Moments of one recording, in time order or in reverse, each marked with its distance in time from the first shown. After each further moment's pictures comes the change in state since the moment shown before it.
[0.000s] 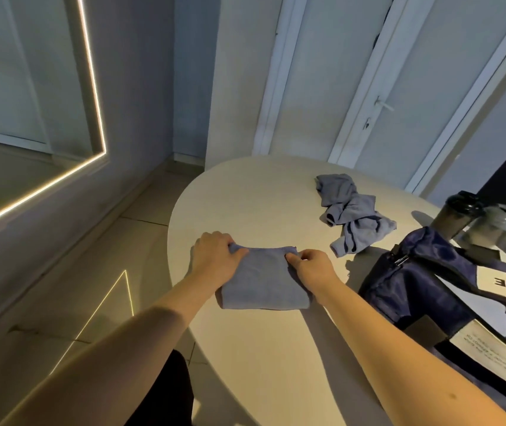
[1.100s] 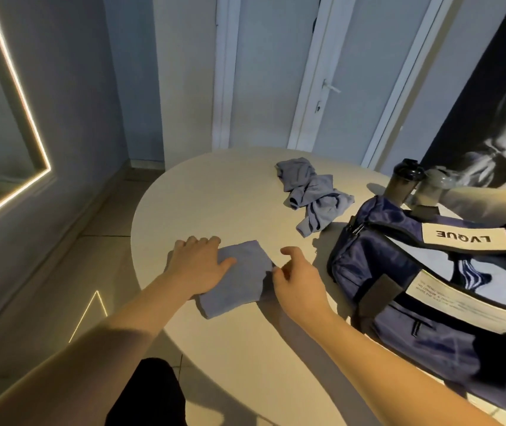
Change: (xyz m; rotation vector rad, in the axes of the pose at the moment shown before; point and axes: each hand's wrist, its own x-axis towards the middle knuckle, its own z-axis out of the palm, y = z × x) left_hand -0.012 0.019 -0.005 0.451 -0.299 0.296; right_hand -0.085 0.023 -0.002 -0.203 0.240 -0.188
